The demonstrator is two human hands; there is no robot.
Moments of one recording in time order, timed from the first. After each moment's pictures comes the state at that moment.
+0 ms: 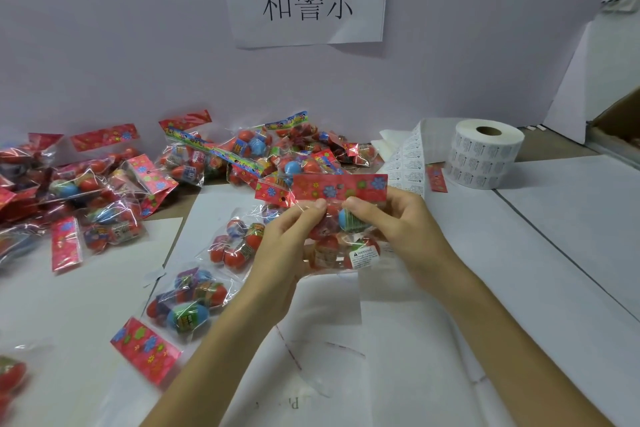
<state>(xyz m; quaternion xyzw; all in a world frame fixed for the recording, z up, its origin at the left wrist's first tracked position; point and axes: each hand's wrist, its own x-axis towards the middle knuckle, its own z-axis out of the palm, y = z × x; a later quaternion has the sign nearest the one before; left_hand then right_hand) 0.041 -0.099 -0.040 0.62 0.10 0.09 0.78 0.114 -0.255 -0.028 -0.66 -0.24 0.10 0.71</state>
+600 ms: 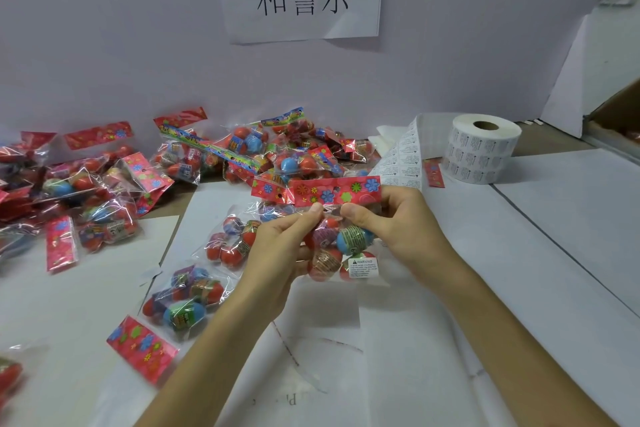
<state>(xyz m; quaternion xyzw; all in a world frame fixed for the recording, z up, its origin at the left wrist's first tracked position) 0.042 -0.099 -0.041 0.64 0.16 0.06 0.75 0.115 -0.256 -0.028 -0.73 -0.22 0.07 0.65</state>
